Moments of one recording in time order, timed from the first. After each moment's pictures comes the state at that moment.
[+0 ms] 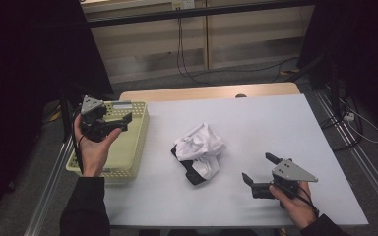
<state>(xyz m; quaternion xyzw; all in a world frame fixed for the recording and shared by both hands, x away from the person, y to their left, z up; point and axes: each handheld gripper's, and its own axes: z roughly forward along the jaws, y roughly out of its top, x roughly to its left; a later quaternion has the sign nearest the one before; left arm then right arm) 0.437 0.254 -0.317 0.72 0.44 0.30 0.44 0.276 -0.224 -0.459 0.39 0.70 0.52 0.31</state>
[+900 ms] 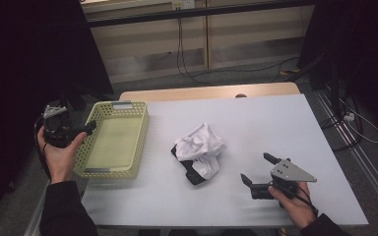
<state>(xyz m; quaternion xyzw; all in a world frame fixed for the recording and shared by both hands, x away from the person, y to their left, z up) 0.437 0.351 -0.328 0.70 0.53 0.31 0.37 0.276 -0.221 -0.458 0.38 0.70 0.52 0.30</state>
